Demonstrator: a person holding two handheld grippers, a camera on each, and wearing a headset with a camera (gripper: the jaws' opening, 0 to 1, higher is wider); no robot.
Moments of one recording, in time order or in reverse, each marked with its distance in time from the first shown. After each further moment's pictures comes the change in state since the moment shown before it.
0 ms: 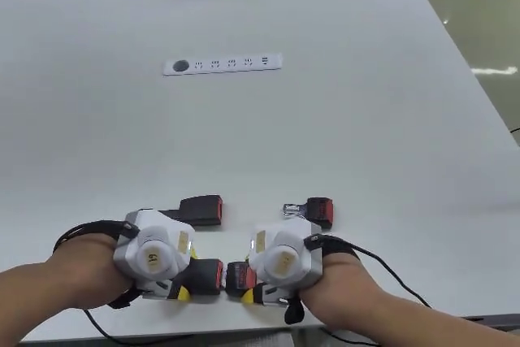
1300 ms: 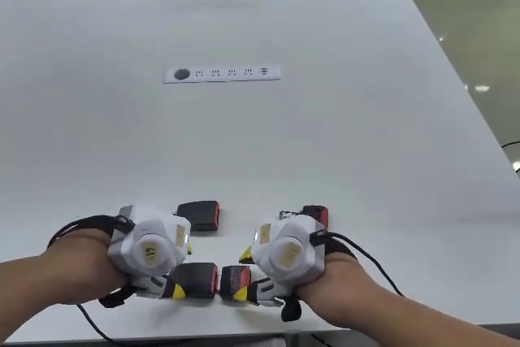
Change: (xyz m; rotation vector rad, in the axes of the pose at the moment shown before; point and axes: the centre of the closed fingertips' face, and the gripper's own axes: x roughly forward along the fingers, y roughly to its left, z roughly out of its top) left arm -0.033 0.013 0.017 -0.032 -0.021 0.073; right arm -0.027 -0.005 0.025 0.048 -0.109 0.000
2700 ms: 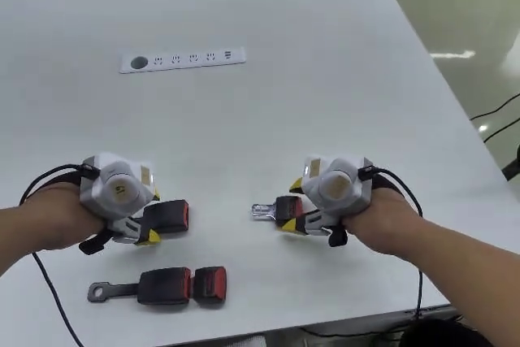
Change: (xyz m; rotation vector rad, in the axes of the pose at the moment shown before) left arm 0.025 0.095 -0.012 -0.079 0.030 0.051; right arm -0.071 -0.121 -0.099 0.057 0.150 -0.195
